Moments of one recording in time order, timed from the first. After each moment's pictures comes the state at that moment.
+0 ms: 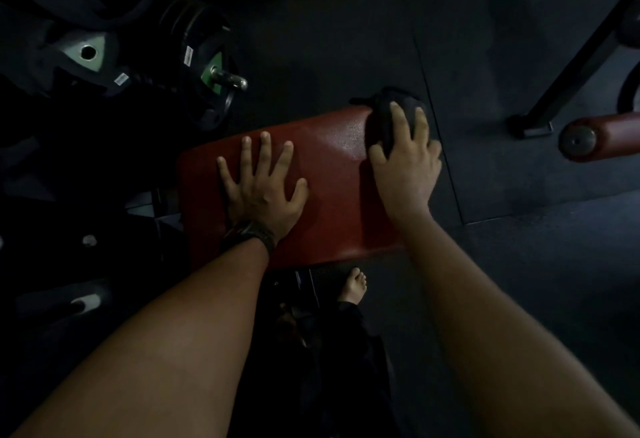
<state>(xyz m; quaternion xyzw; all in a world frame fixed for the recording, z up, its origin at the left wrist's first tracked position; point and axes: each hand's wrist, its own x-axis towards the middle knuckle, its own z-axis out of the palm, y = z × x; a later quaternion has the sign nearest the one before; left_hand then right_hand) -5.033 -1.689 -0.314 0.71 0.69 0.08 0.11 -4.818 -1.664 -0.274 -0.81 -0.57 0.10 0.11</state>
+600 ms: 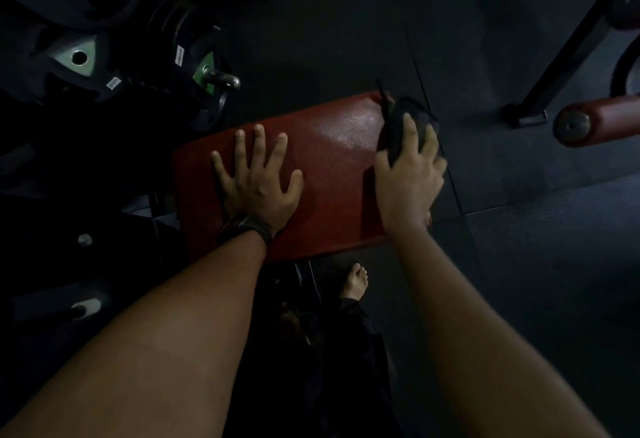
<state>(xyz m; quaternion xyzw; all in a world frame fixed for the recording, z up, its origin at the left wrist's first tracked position) -5.034 -1.689 -0.314 0.71 0.69 0.08 0.11 -4.823 -1.699 -0.277 -0.86 -0.49 0.10 0.14</state>
